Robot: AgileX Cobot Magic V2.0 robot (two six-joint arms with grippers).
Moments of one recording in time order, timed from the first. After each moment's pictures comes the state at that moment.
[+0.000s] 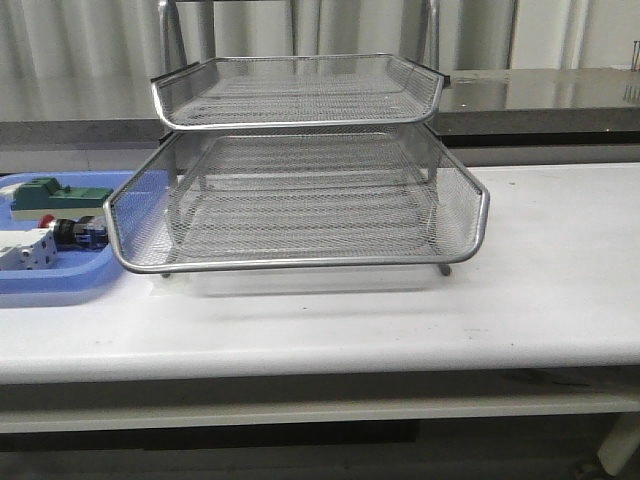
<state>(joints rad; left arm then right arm) 0.00 0.46 -0.48 -0.14 0.46 0.01 0.09 0.64 -0.78 -0.06 0.95 0.06</state>
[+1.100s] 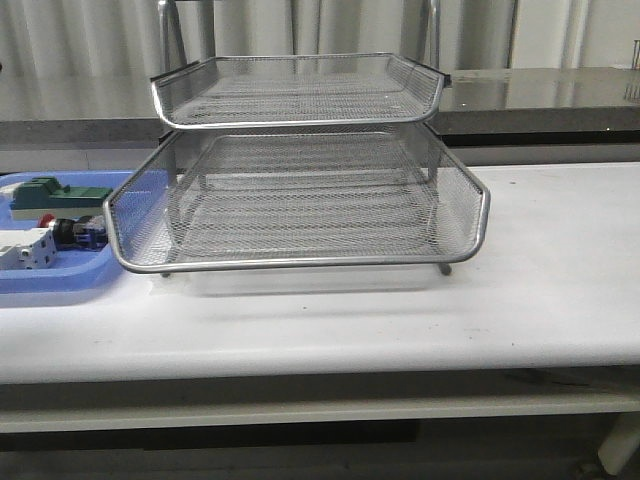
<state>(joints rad) 0.00 1.46 -1.18 -0.14 0.64 0.14 0.09 0.64 -0.78 -0.06 0.95 0.07</state>
